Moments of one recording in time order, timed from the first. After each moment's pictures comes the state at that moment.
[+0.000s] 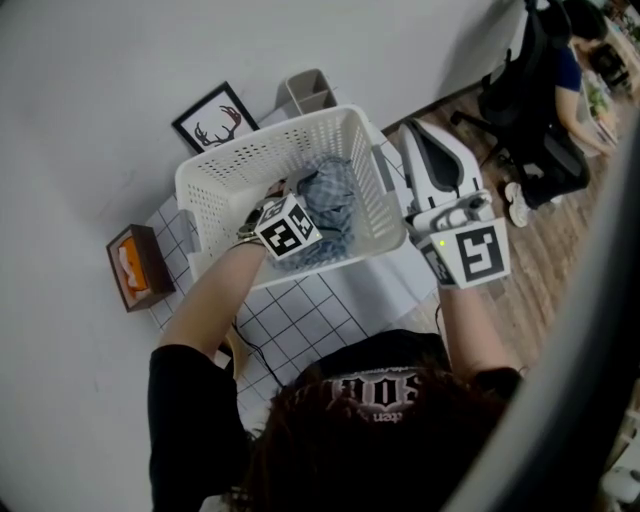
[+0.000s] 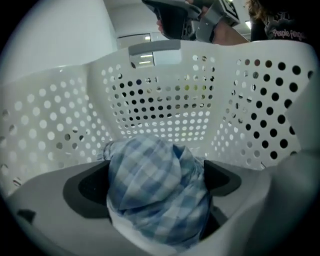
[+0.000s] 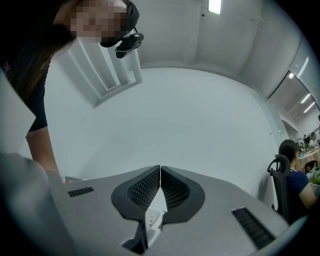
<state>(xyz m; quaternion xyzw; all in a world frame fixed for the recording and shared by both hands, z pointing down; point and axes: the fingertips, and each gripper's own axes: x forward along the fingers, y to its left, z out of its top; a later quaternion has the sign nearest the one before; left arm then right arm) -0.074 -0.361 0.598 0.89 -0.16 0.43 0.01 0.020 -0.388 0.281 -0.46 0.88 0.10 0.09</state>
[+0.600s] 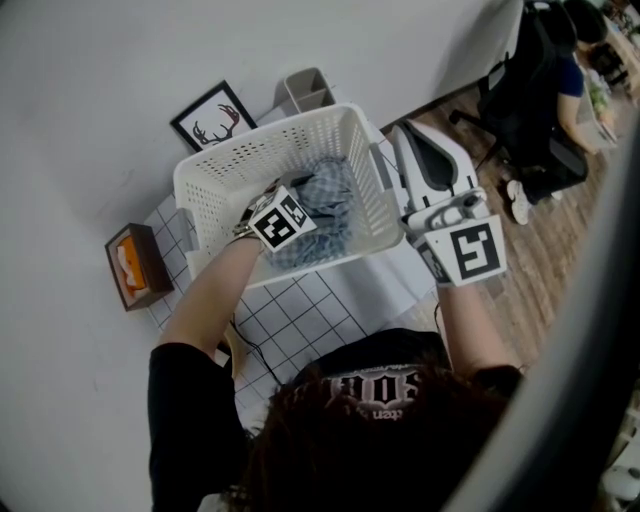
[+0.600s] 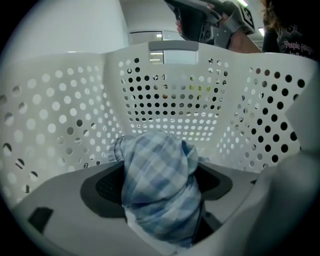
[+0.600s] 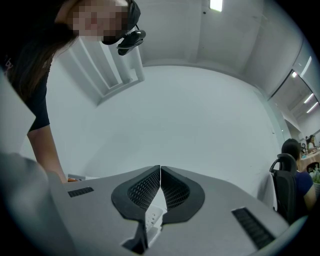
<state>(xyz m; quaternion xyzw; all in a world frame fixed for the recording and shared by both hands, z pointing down) -0.087 -0.371 0.603 0.88 -0.19 0.43 0.06 0.016 -0.387 0.286 -0.45 0.89 0.10 0.08</state>
